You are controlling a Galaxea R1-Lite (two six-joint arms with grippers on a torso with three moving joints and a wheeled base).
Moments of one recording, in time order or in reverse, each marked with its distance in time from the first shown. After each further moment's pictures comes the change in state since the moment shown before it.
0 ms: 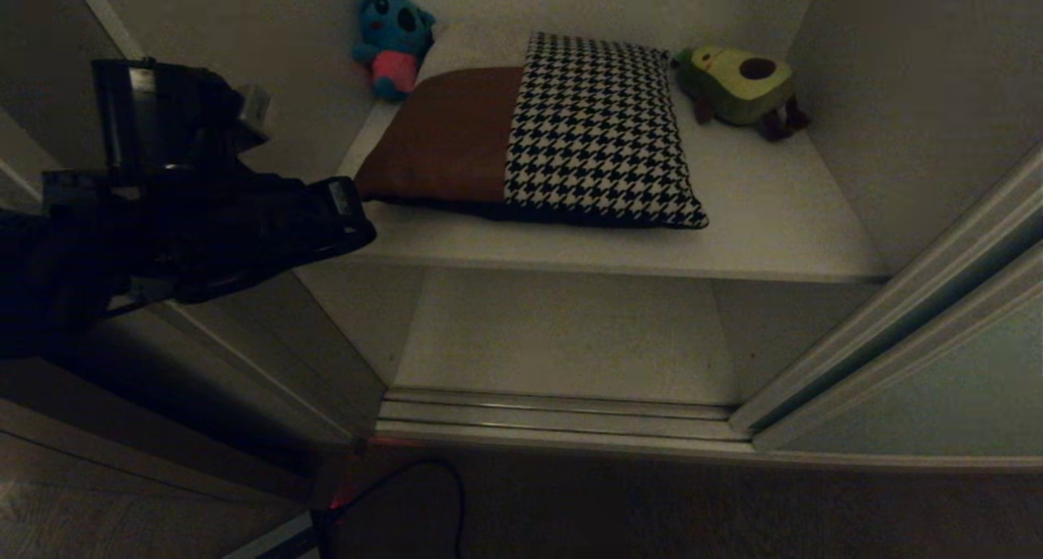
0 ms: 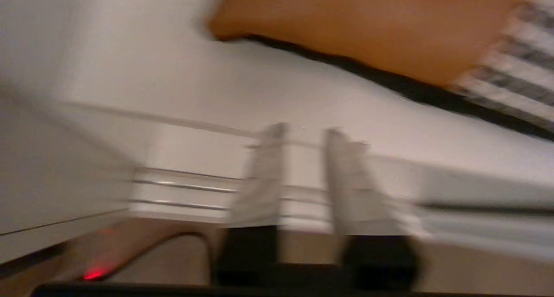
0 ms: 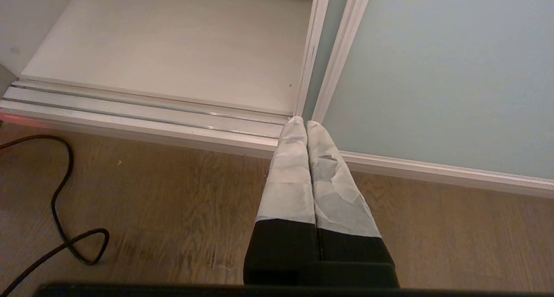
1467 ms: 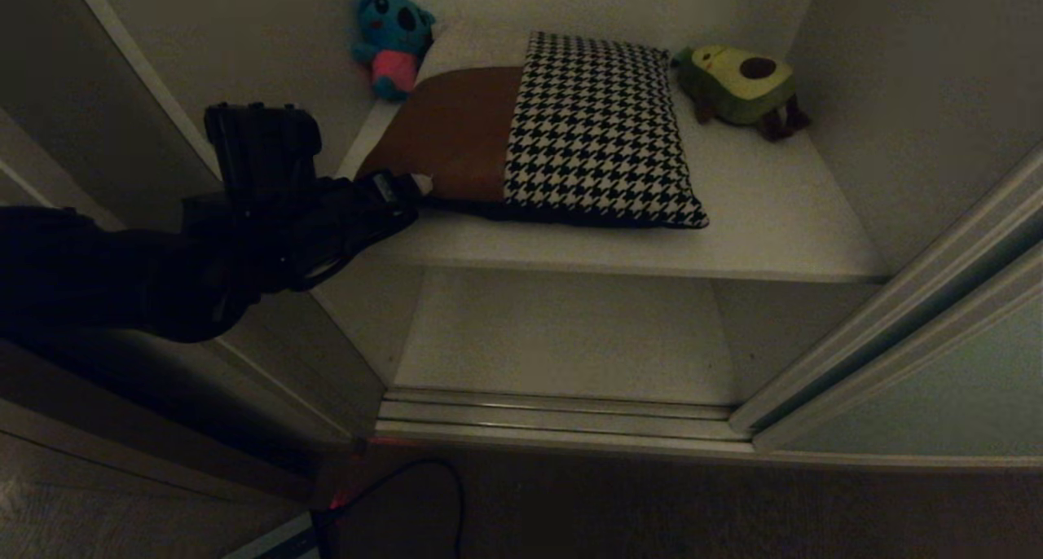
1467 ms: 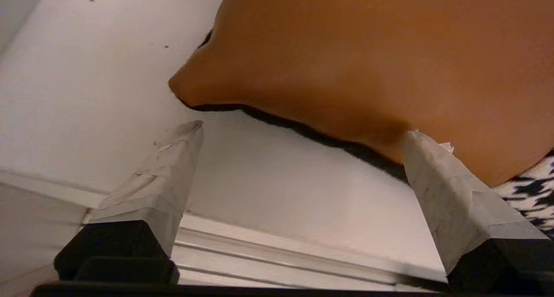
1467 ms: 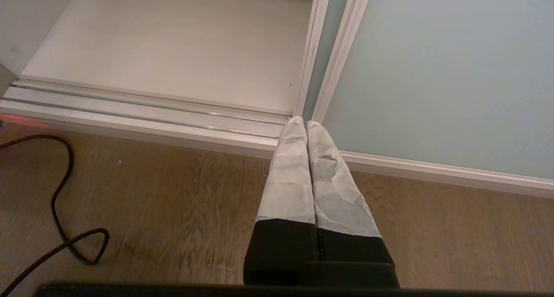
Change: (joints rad) left arm -0.003 0.213 -0.065 -0.281 0.023 -0.137; right arm 0.000 0.000 0.000 0.000 0.000 0.000
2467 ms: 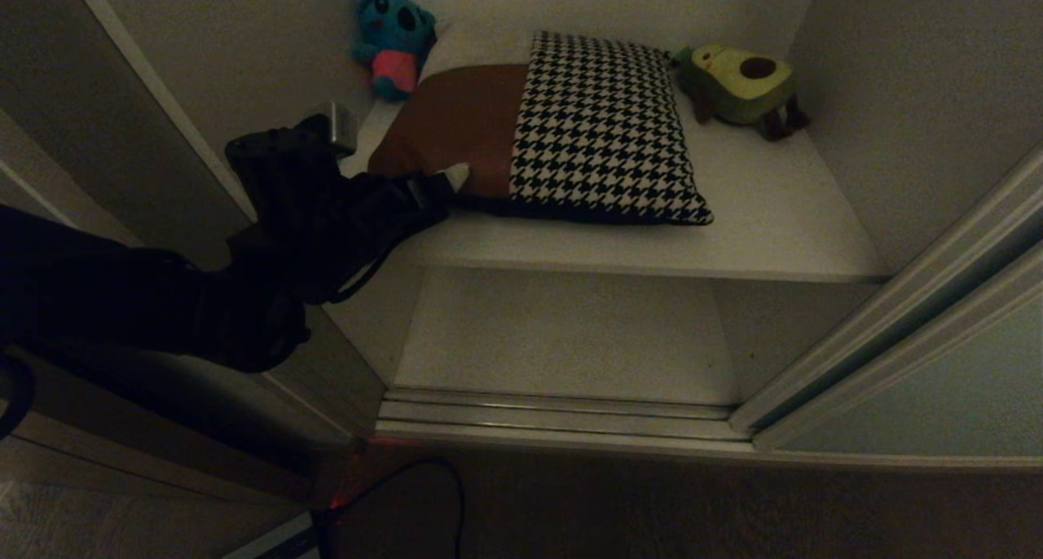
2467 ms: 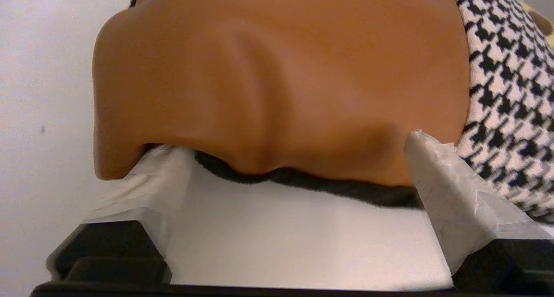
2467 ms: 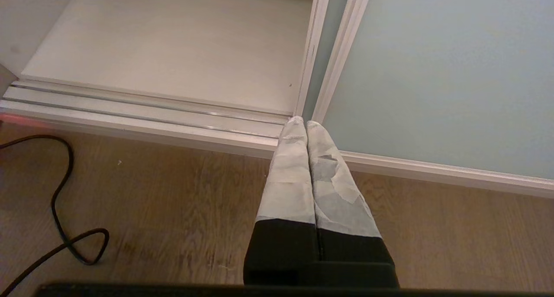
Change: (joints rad) left arm -0.025 0.112 0.051 -0.416 -0.153 0.169; right arm 0.000 0.000 0.000 0.000 0.000 0.000
